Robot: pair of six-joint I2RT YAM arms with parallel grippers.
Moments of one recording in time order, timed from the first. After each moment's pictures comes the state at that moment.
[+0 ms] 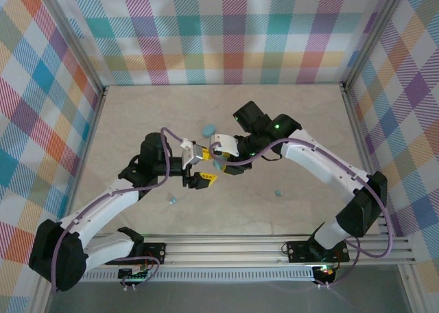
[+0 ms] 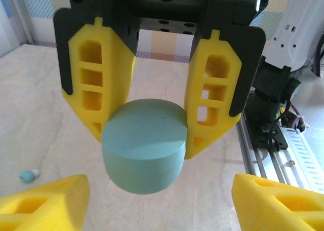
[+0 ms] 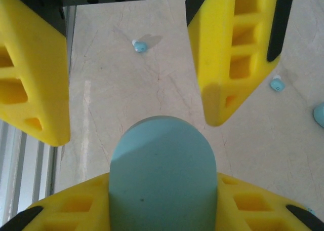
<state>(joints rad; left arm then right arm) -0.50 1.10 0.68 0.03 0.91 0.28 0.78 1.54 1.52 -1.04 -0.43 -0.73</state>
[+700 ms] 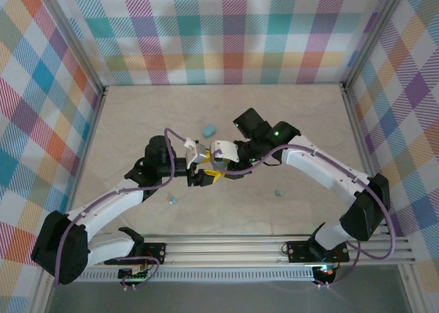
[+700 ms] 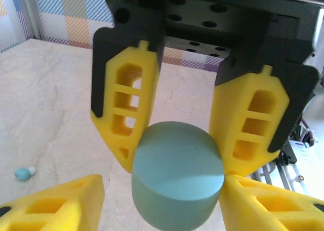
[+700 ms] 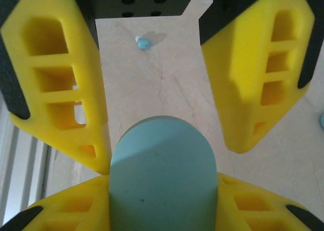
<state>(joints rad) -0.53 1.15 0.62 0.21 0.85 0.15 0.80 1.50 1.41 -0.95 -0.43 -0.75</state>
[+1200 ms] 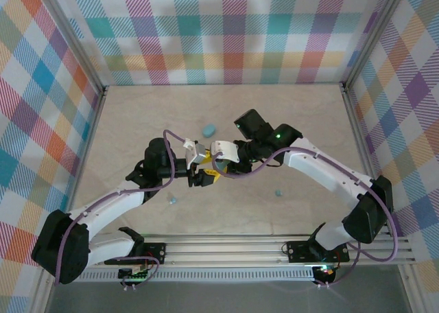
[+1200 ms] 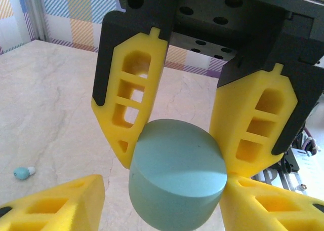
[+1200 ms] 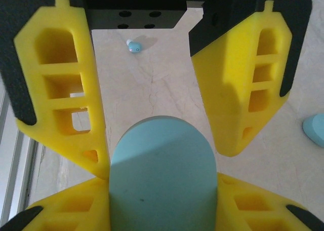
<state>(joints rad) -0.53 1.15 0.59 0.28 0.83 0.11 0.80 1.47 1.38 -0.90 -0.41 -0.76</state>
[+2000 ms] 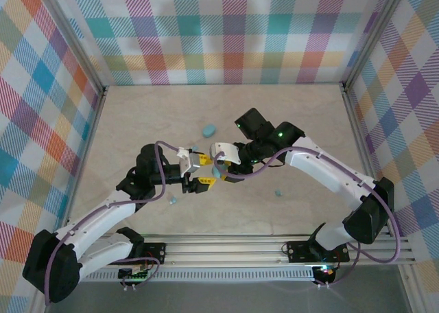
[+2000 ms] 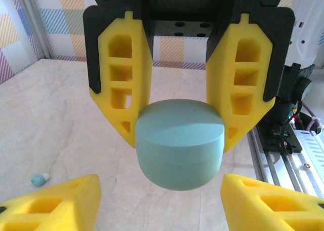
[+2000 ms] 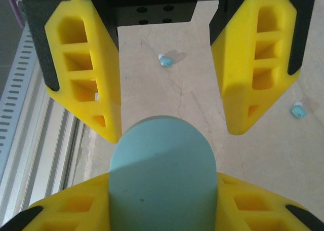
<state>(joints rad) -0.53 0.99 0.54 0.18 0.83 0.24 0.81 1.47 1.43 -0.99 -0.51 -0.77</state>
